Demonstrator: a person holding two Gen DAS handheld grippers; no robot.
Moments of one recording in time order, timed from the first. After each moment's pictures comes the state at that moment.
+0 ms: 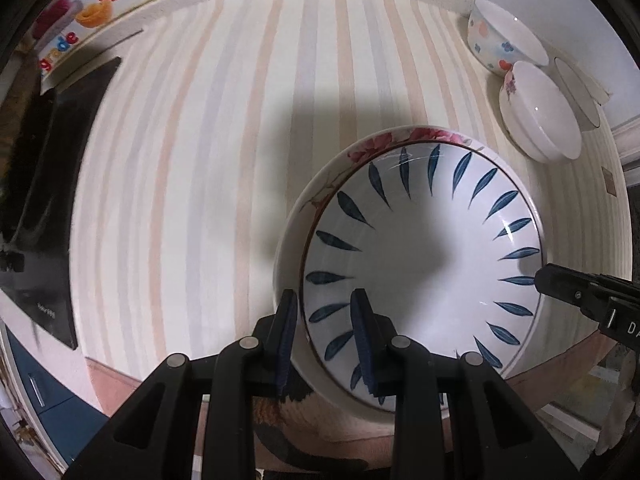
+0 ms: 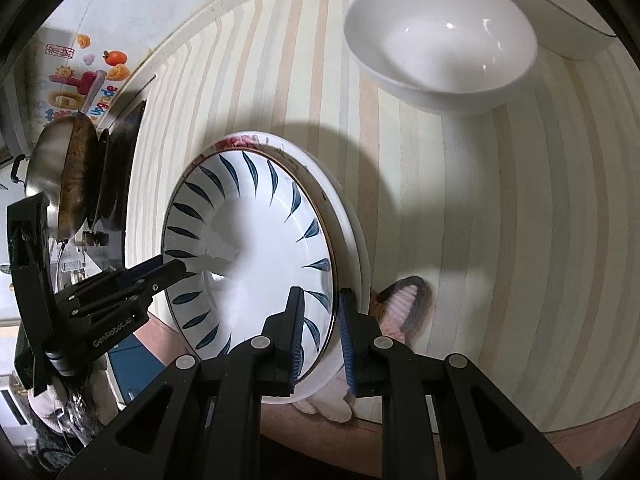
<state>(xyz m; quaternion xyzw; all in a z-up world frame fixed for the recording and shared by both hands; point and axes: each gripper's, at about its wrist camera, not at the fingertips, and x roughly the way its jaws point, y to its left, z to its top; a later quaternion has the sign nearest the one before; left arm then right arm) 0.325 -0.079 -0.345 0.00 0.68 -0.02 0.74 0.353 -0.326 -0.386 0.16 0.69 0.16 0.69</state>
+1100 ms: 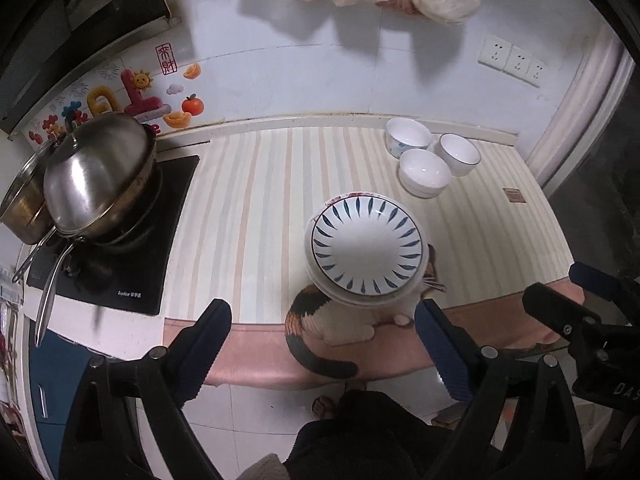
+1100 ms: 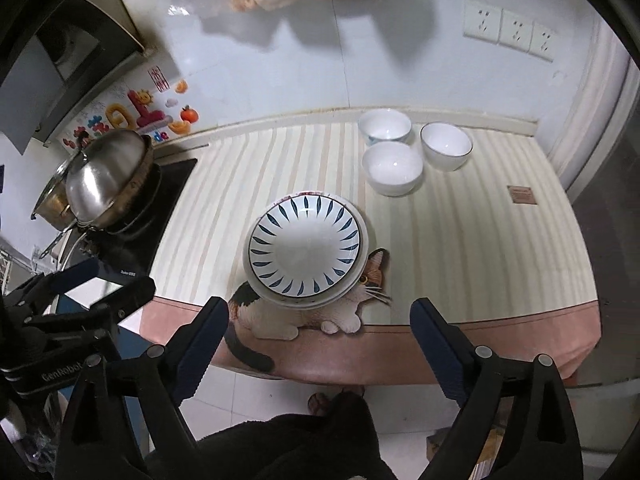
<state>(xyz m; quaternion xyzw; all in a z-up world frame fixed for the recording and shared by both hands) 0.133 -0.066 -0.143 0.01 0.50 -0.05 0.86 0.131 -0.279 -0.142 0.05 0.50 0.06 0.86</state>
